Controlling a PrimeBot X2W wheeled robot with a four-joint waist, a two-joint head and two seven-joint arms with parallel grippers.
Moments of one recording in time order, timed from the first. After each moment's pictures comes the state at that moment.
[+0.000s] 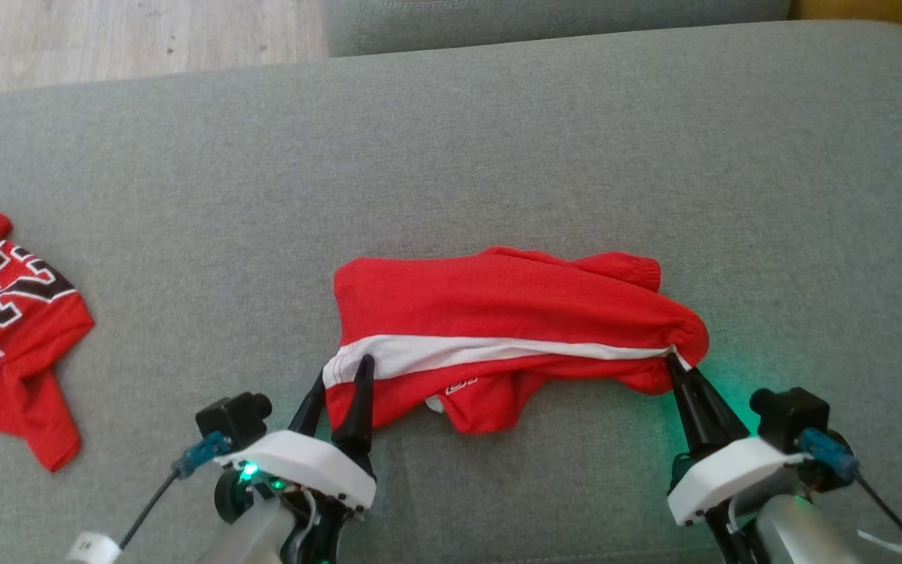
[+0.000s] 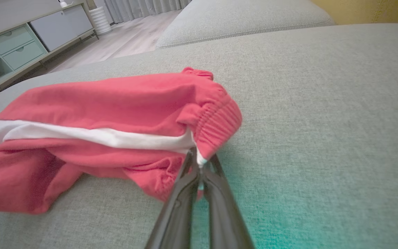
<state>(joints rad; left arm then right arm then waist) -0.35 0.11 -0.68 0.70 -1.03 -0.12 -0.22 -0.16 -0.12 0.25 0.58 0.27 0.13 -0.26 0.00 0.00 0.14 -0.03</state>
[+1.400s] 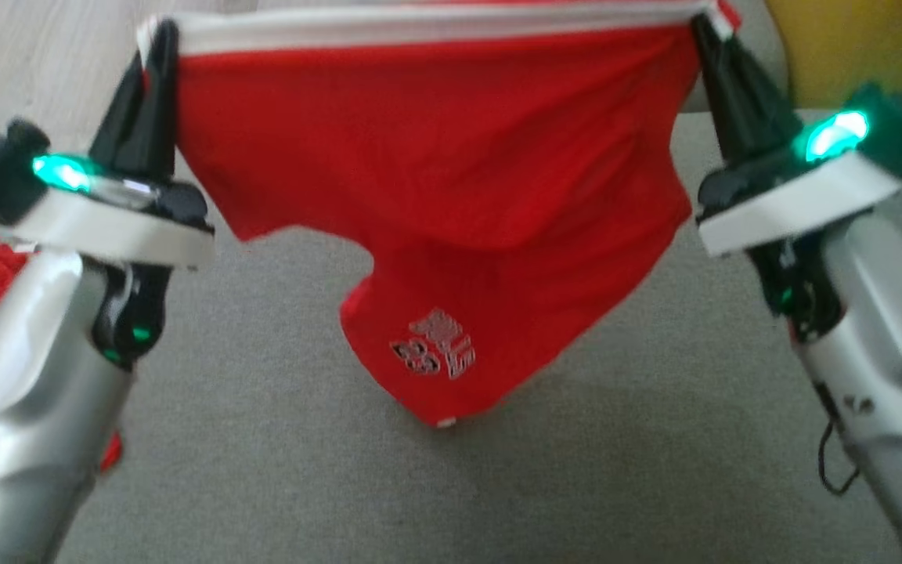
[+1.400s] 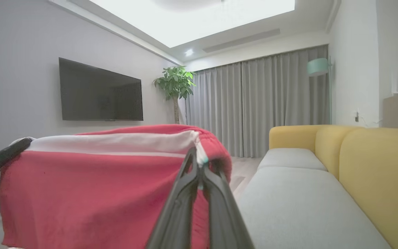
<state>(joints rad) -0.68 0.42 -0.50 0.31 -0.77 -0.13 -0.24 -0.63 -0.31 0.44 0.28 0.58 0.13 -0.17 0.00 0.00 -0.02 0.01</state>
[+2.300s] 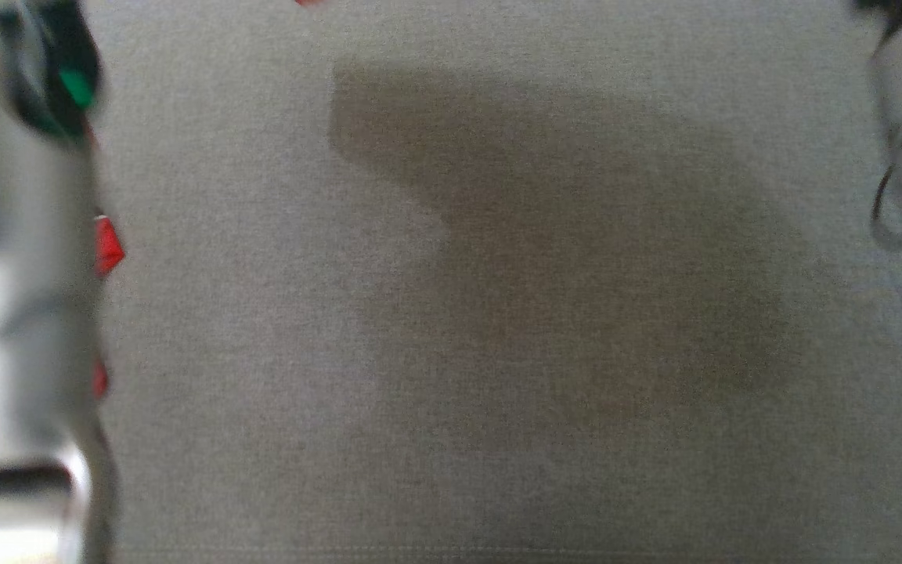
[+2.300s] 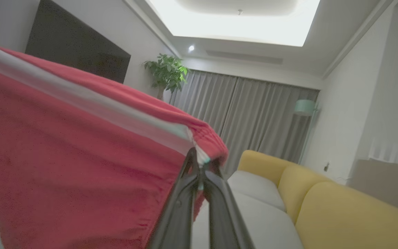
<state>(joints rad) -1.05 0.19 -0.13 0.33 -0.43 -0.12 -0.26 -1.24 -0.23 0.37 0.66 0.16 0.13 -0.26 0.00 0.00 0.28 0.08</state>
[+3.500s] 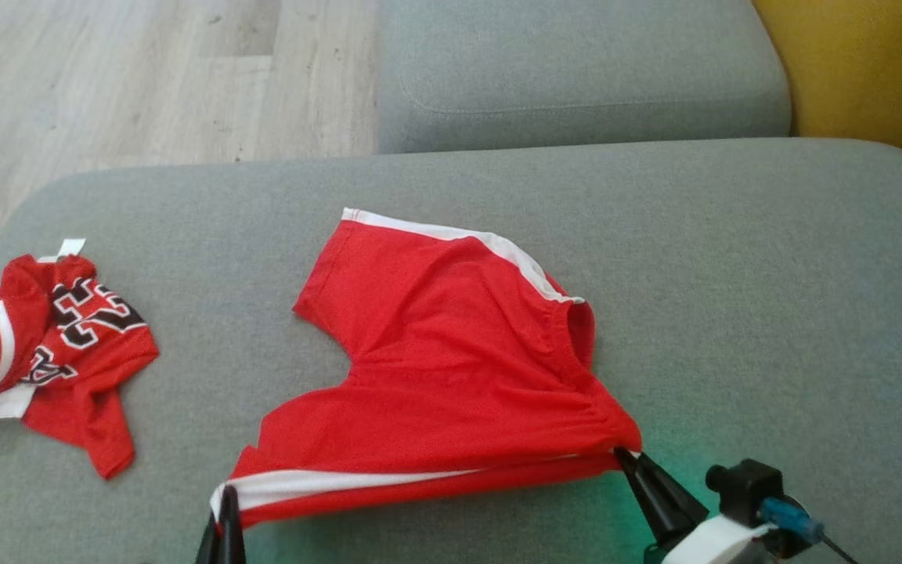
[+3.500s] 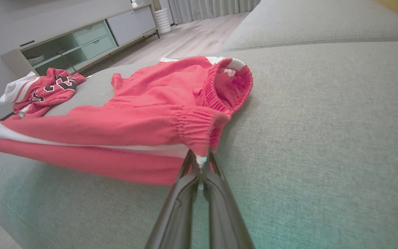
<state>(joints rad) 0.18 0.05 -0.11 0.34 -0.51 -0.13 -0.26 -0.05 -0.22 0.54 0.53 0.43 0.13 -0.26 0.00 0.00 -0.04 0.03</state>
